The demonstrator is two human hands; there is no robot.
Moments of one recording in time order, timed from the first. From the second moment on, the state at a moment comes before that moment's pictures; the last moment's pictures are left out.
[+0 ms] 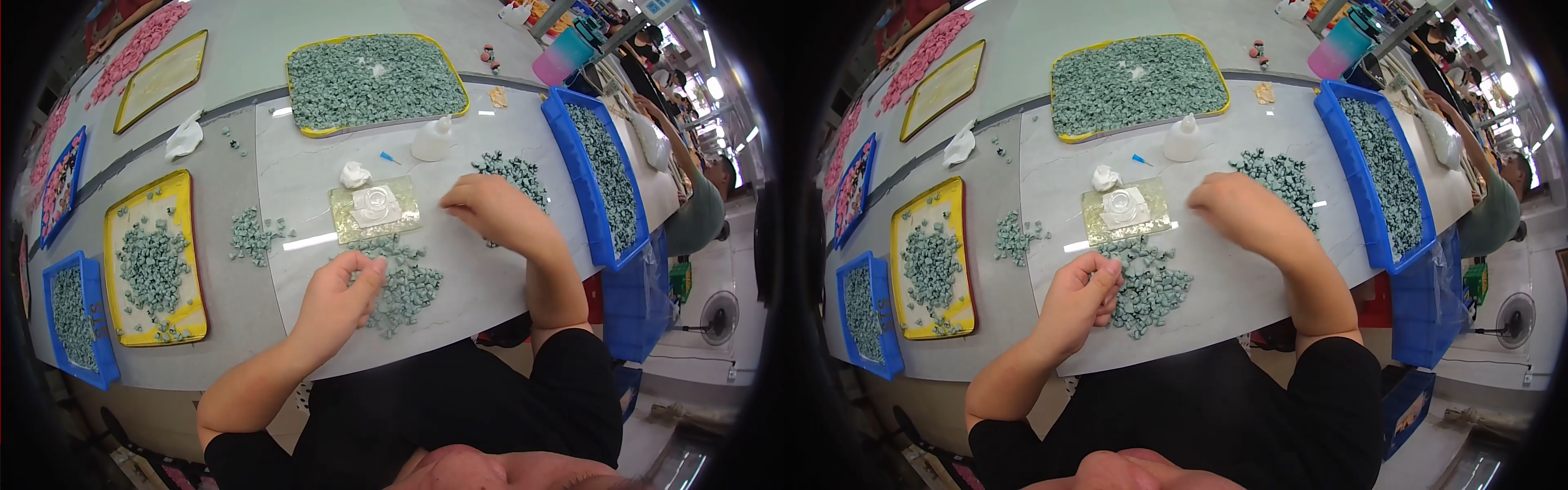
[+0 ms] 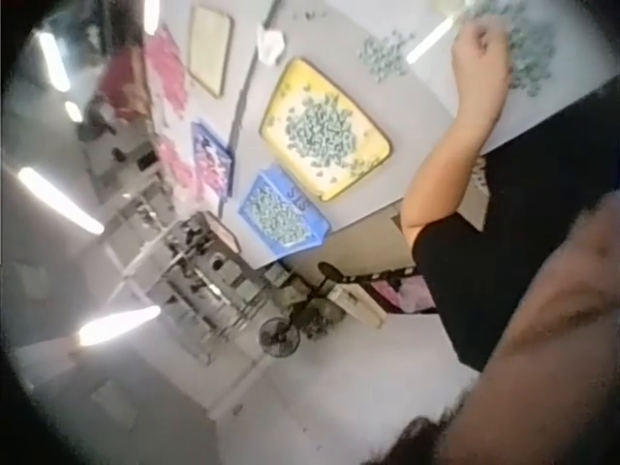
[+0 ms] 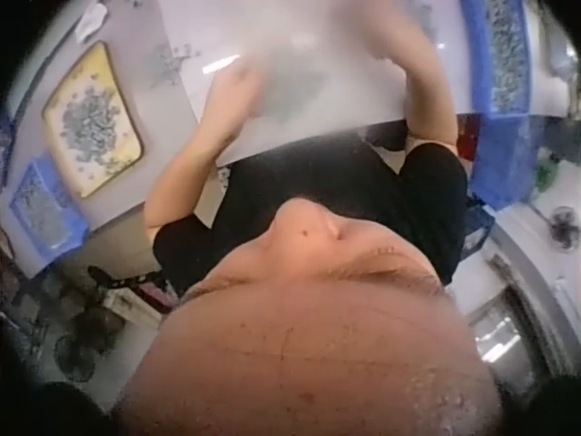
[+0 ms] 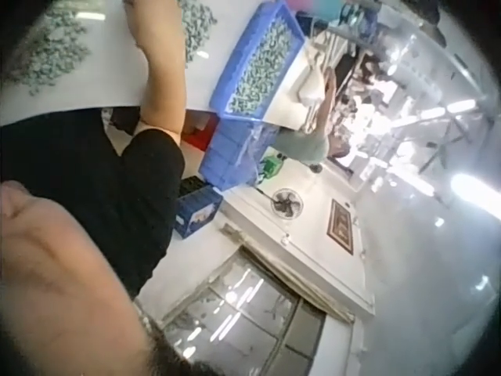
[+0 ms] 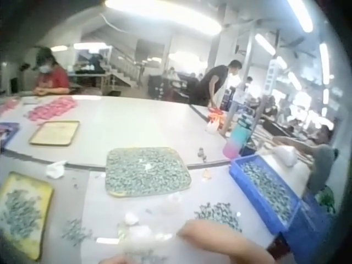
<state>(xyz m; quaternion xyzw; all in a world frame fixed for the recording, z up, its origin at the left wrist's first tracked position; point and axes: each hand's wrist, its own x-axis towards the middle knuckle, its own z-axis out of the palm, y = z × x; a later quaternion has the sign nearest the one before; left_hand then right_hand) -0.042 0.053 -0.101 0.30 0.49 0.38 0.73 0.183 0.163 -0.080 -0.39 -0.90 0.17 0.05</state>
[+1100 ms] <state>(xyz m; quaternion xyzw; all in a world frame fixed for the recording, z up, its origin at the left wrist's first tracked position) -0.041 0.058 -0.115 0.25 0.40 0.41 0.78 0.127 0.120 -0.100 -0.25 -0.87 0.29 0.32</state>
